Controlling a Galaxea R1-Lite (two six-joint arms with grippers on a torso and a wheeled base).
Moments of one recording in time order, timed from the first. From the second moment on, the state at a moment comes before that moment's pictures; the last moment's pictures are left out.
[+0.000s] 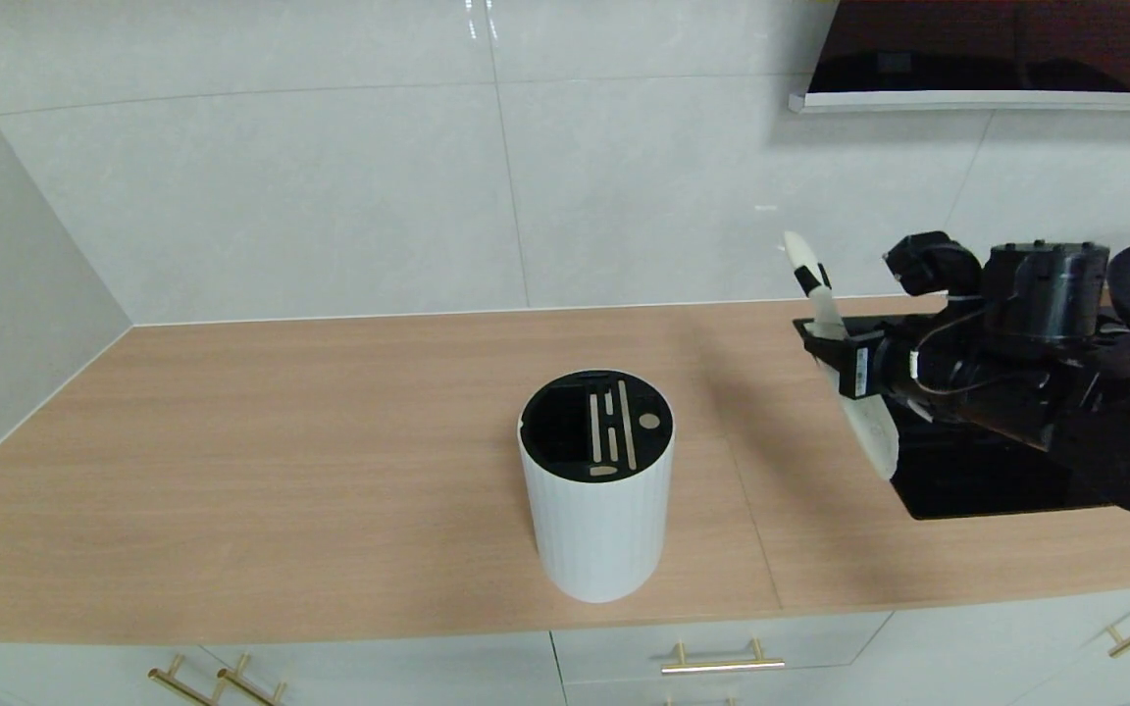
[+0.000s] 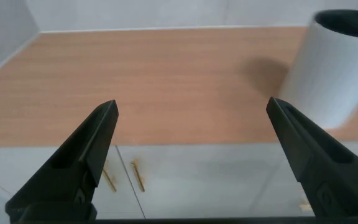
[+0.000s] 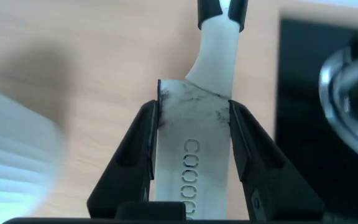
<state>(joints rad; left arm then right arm) -0.01 0.05 -0.17 0.06 -0.01 0.01 0.33 1.77 -0.96 -0.65 0.00 -0.04</state>
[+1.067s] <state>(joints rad) -0.40 1.41 -0.71 -0.80 -0.30 -0.48 0.84 1.57 -0.87 -0.61 -0.25 0.02</state>
